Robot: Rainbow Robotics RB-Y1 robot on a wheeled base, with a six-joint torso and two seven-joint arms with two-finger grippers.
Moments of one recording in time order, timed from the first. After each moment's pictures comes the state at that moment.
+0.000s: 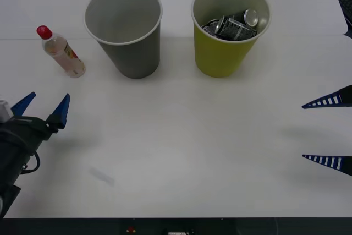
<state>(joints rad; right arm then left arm) 0.26 -1.13 -0.26 -2.01 1.31 -1.13 -0.09 -0.07 1.20 -0.88 -1.67 -1.63 0.78 1.29</state>
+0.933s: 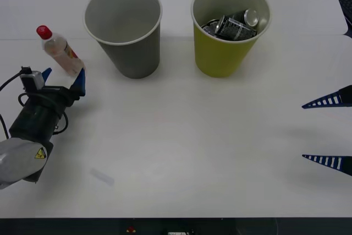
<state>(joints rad) 0.26 -1.13 -0.26 -2.01 1.31 -1.13 -0.09 -0.46 0.92 -1.04 -1.19 -1.55 0.74 1.29</state>
